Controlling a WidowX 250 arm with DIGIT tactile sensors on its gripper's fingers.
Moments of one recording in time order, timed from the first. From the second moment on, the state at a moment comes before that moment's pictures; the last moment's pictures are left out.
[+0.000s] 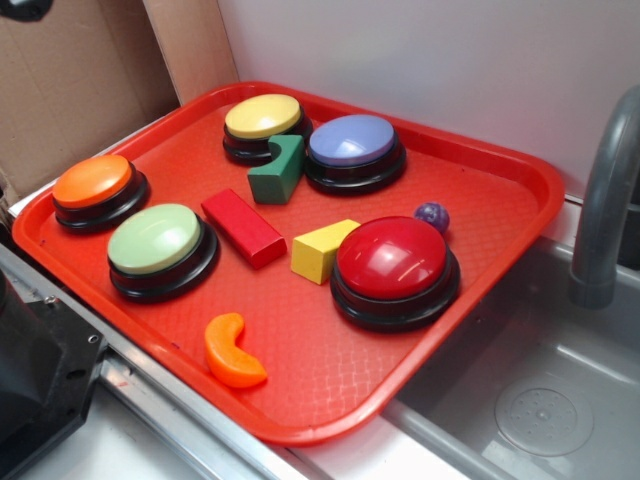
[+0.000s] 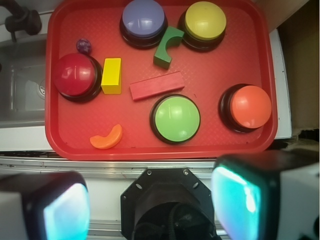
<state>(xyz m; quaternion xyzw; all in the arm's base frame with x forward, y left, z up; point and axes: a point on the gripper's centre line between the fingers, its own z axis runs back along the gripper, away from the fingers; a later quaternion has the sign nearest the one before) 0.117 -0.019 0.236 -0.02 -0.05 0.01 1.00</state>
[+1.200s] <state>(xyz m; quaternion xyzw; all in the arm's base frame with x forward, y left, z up) 0.231 -0.072 0.145 -0.09 -0.07 0.23 0.97</state>
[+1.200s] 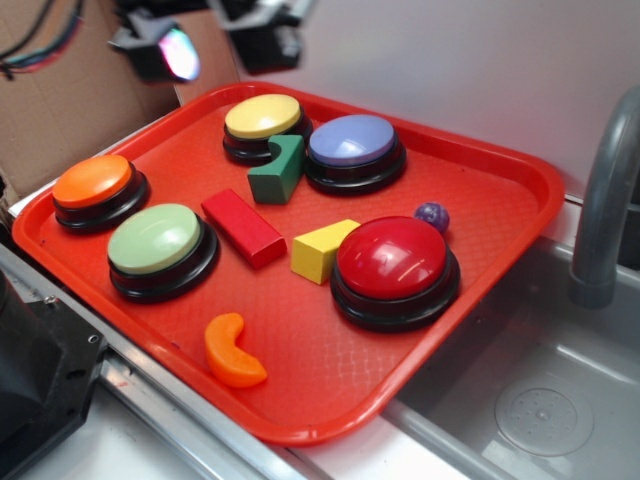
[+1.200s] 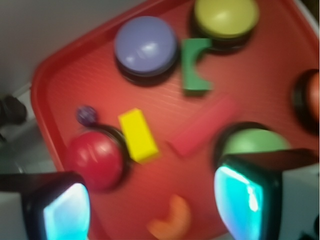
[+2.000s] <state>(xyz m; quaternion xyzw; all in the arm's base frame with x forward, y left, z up) 0.296 -0.130 0.053 -0.04 -0.10 0.23 0.97</state>
